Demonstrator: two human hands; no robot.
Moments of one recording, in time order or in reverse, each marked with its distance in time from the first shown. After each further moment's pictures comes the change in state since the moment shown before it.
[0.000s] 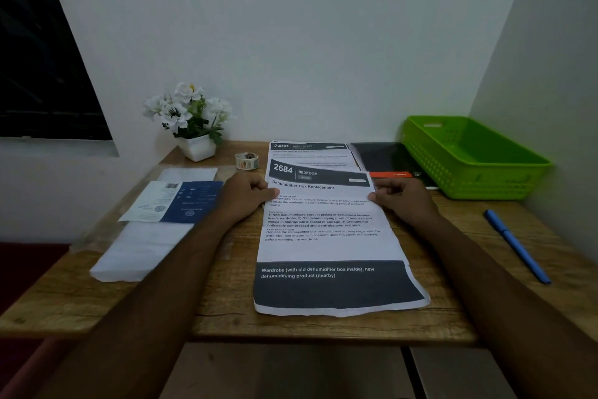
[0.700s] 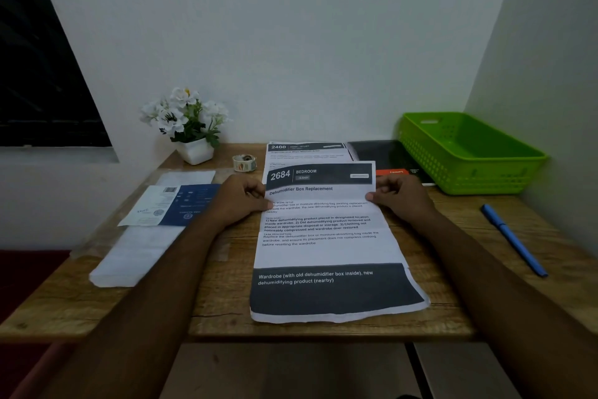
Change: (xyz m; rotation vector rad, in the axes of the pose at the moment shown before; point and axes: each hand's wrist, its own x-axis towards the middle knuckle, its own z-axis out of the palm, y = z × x) left_hand -0.013 0.007 -0.011 -0.043 -0.111 0.056; right_hand -0.003 -0.002 -0.002 0.016 -0.032 -0.020
